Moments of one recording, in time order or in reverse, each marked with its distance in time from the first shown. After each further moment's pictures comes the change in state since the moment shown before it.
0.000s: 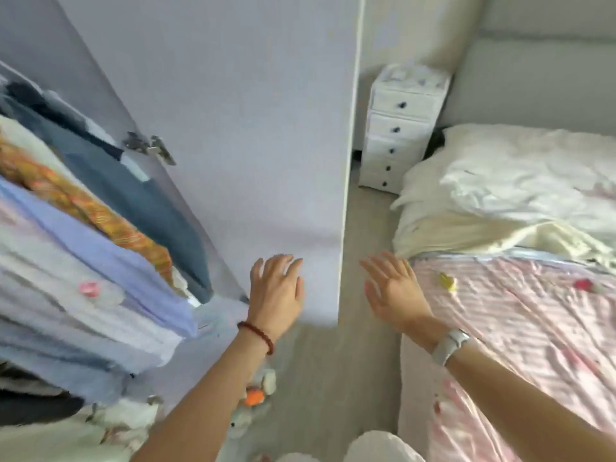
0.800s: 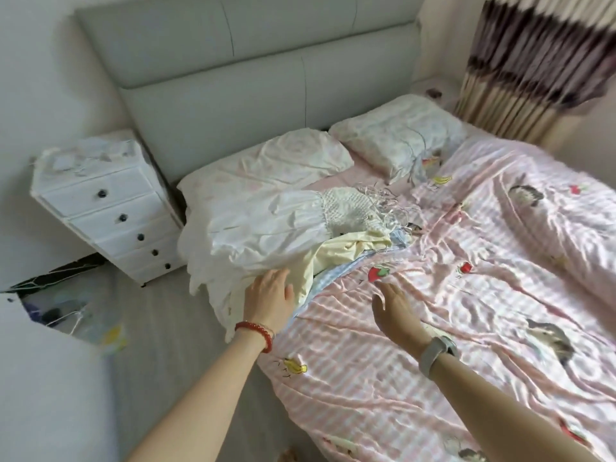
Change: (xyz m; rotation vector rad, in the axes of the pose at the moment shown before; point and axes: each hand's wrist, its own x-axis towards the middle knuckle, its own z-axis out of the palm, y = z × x) left_hand 0.318 0.346 0.241 -0.251 -0.533 0.651; right_hand -0.022 0.356 -0.087 0.178 0.318 1.177
